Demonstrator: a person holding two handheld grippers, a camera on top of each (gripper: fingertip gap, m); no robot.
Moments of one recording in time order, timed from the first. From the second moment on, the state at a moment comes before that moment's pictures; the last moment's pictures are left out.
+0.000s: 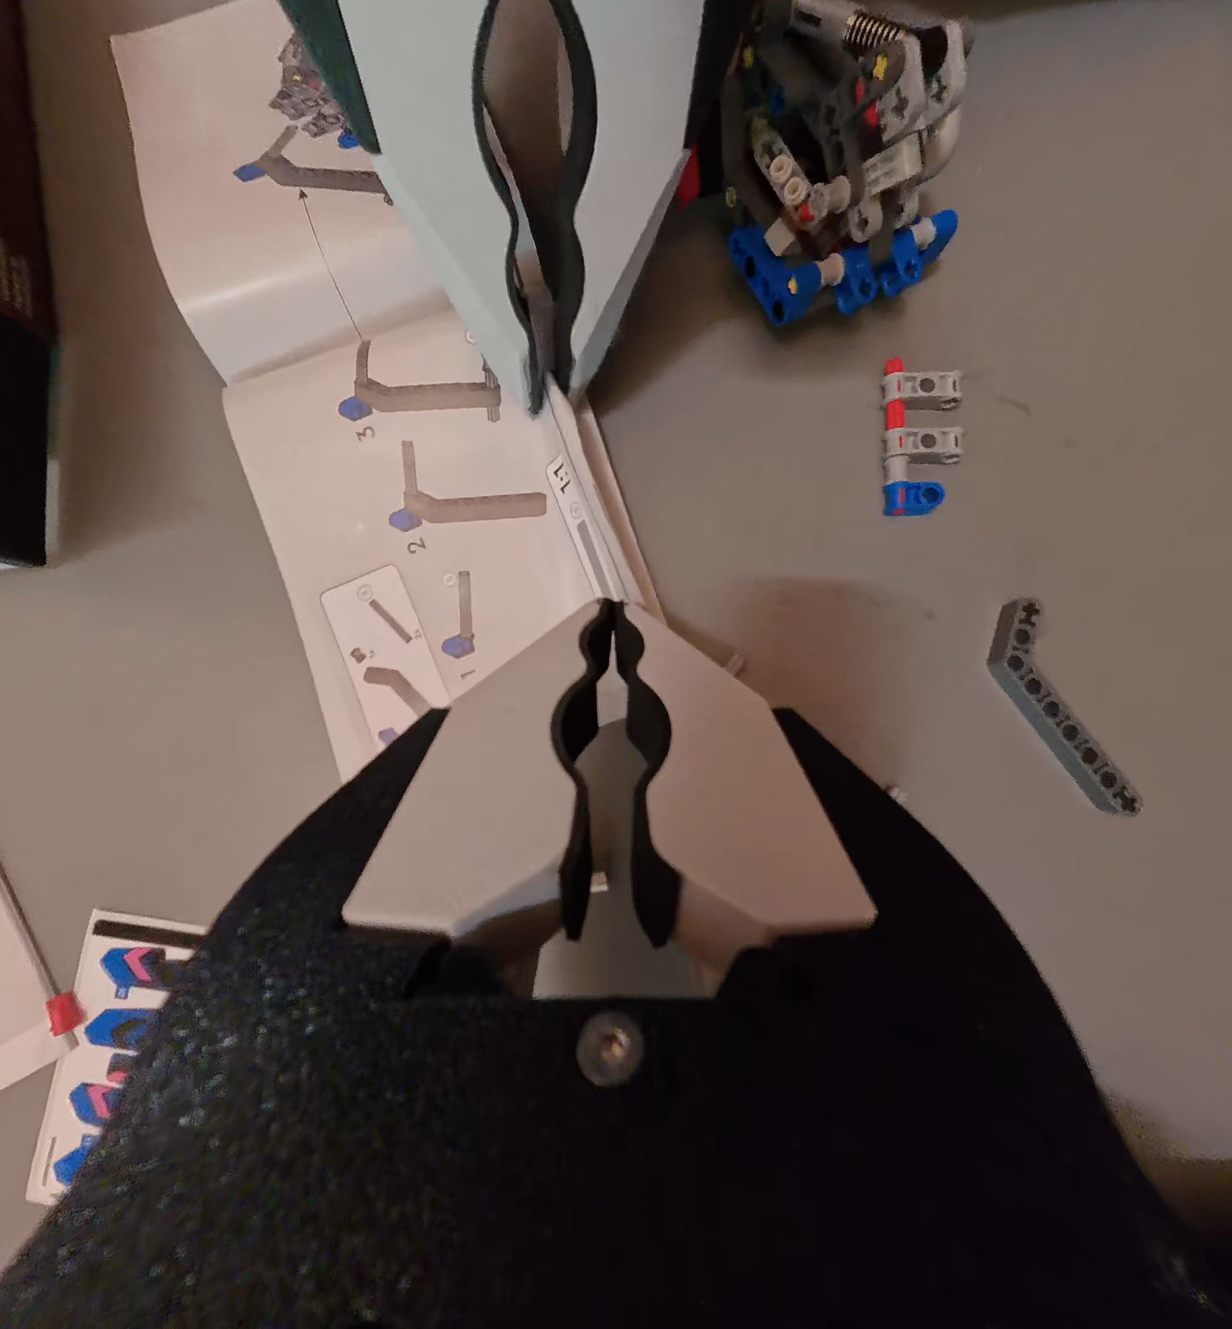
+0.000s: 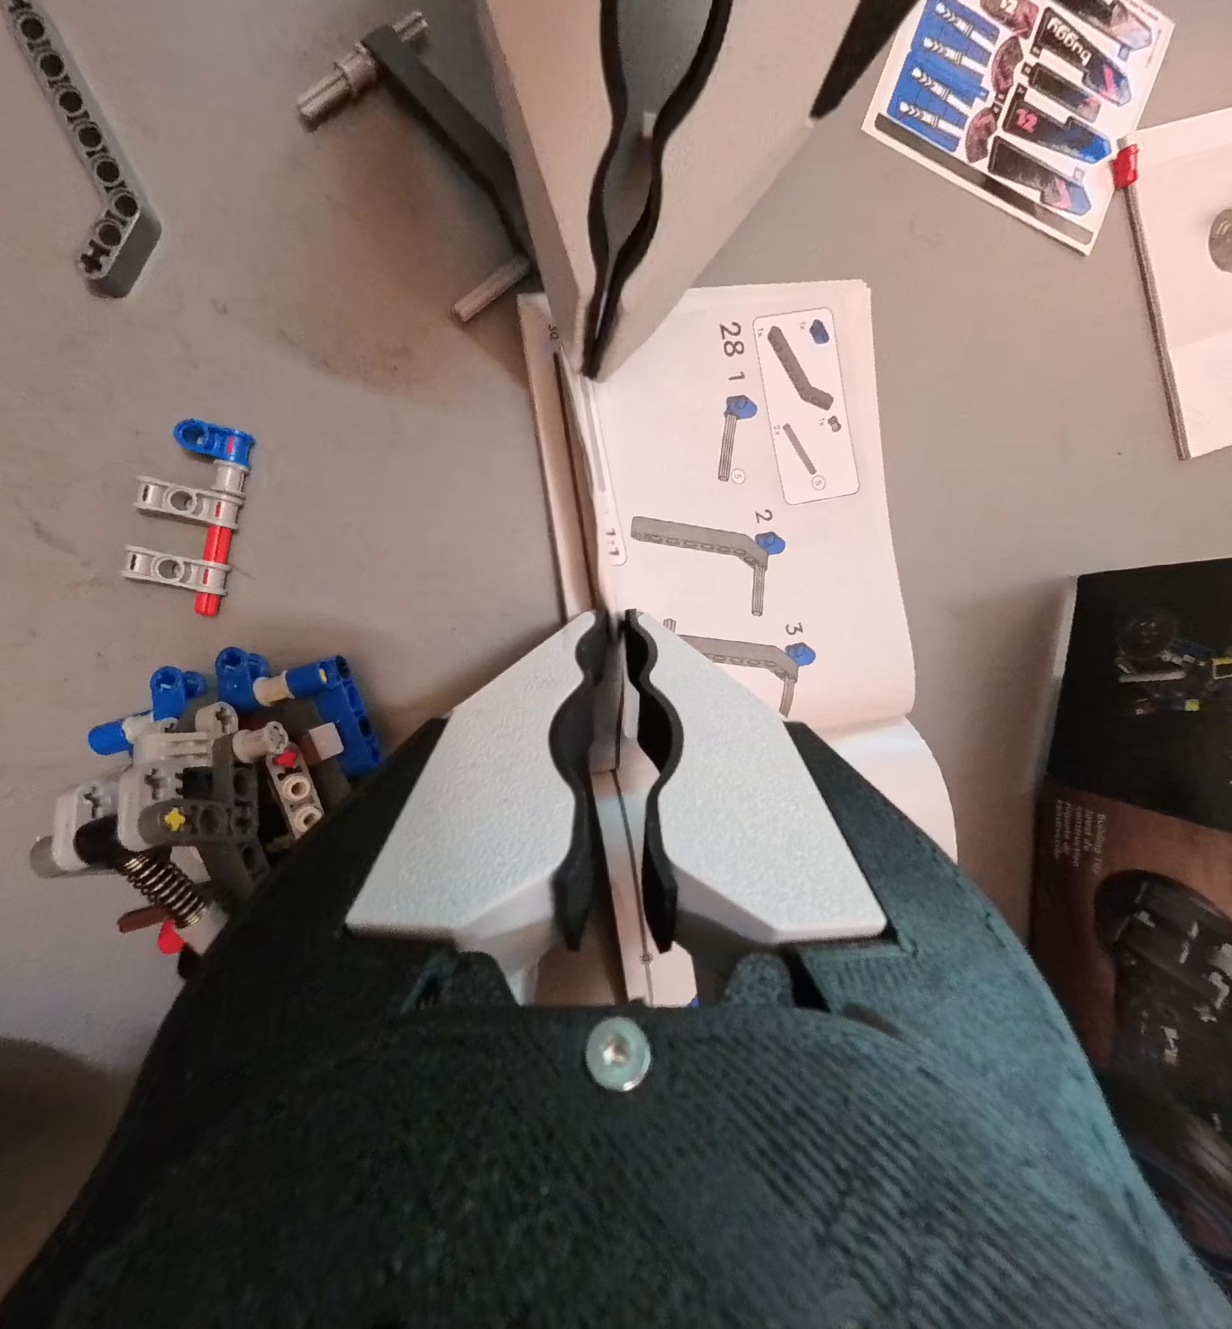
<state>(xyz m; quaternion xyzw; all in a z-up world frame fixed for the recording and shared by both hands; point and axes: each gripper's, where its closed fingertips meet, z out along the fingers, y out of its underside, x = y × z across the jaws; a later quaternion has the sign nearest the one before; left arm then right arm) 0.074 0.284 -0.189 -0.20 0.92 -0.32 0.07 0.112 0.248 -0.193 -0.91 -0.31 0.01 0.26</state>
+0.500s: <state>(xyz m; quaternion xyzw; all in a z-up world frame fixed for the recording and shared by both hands) 0.090 0.286 -0.179 -0.22 0.91 -0.34 0.12 0.107 0.259 -0.185 -0.89 -0.34 -0.02 0.30</state>
